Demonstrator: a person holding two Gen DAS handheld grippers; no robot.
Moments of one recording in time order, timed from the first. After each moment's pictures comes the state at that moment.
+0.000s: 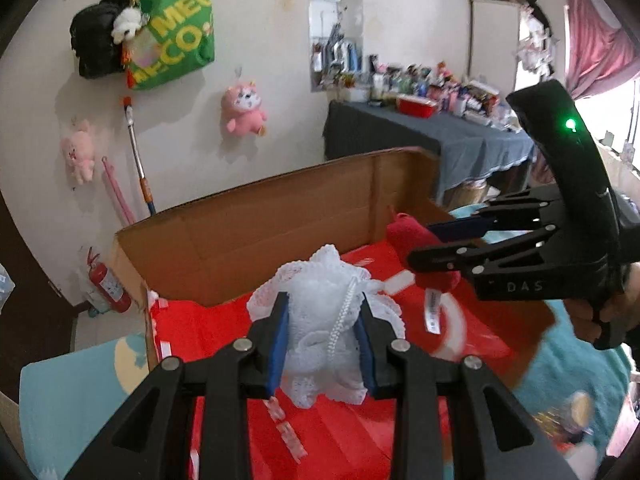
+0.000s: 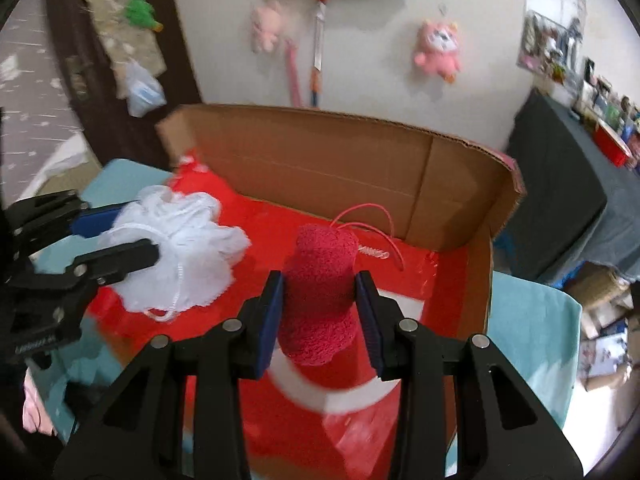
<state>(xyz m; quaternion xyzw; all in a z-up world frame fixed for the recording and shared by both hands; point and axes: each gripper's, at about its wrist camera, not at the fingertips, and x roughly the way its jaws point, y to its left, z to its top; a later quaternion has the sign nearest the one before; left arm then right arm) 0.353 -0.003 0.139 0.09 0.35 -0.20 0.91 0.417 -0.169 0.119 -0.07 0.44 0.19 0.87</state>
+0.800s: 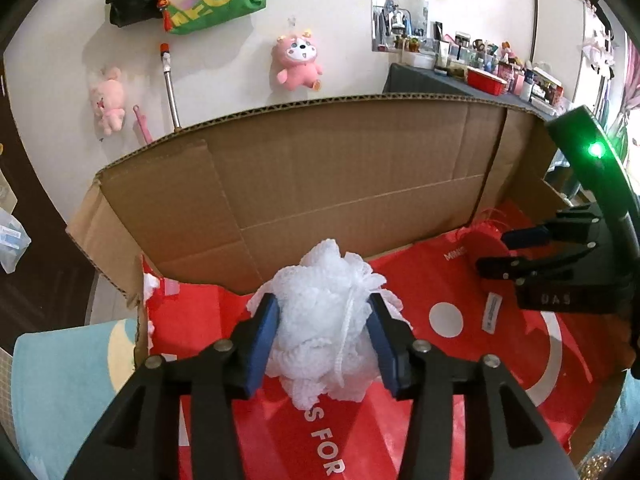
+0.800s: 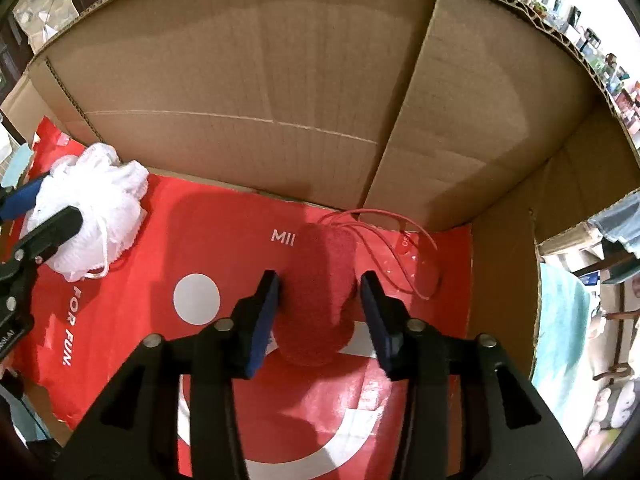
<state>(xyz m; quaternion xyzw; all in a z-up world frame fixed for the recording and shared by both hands) 0.424 0.015 0.085 0.07 0.40 -0.11 0.91 0.494 -0.166 0.052 -0.09 0.53 0.10 0.84</state>
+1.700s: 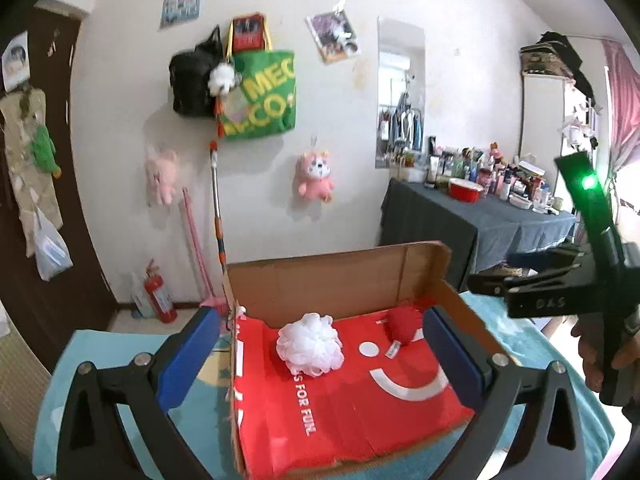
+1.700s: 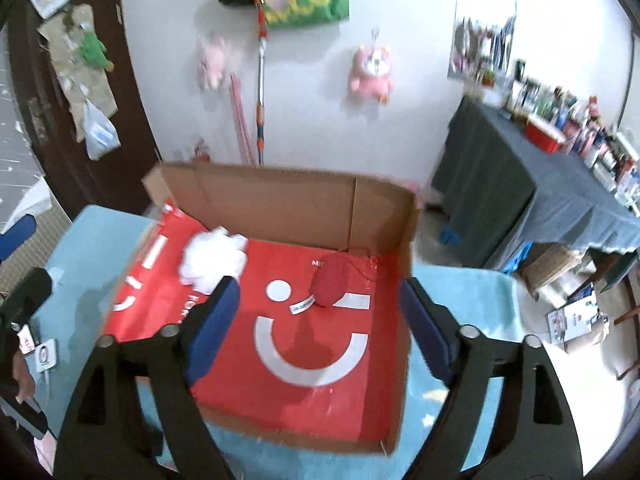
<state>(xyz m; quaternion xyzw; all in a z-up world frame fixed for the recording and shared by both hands) 0.230 0.026 0.234 0.02 0.22 -0.09 0.97 0.307 -0.193 0.224 -0.04 0.35 0.11 0.93</state>
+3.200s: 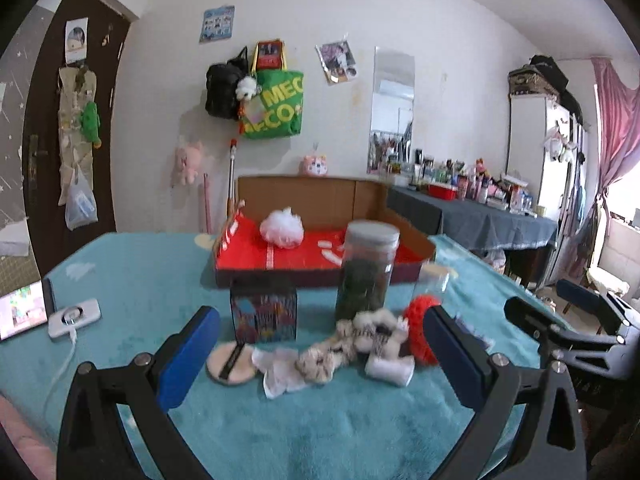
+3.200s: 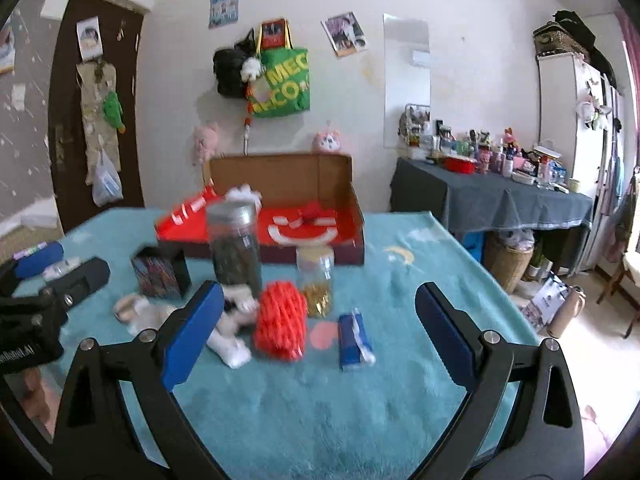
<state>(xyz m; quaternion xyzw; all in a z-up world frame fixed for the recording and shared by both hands) -0.027 -0.008 0.090 -0.02 0.17 -0.07 0.98 -0.031 -0.216 0.078 -0.01 0.19 0.03 0.98</state>
